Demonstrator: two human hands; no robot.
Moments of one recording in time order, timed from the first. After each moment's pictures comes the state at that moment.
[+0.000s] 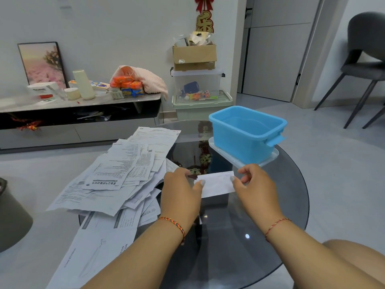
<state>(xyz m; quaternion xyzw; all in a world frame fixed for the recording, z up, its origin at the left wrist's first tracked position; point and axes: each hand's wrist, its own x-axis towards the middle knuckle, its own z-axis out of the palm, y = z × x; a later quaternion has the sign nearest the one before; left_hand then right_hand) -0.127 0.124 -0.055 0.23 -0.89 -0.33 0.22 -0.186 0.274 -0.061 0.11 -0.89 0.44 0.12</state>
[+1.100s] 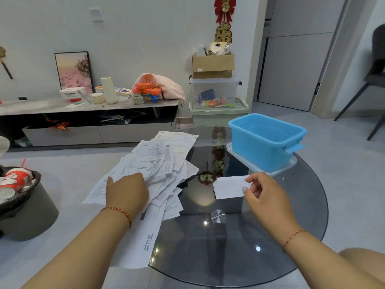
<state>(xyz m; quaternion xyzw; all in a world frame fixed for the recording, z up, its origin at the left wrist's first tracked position) -0.075 -0.015 -0.042 0.32 -0.94 0.01 0.09 -0.166 0.267 -0.062 0.20 -0.88 0.42 0.11</state>
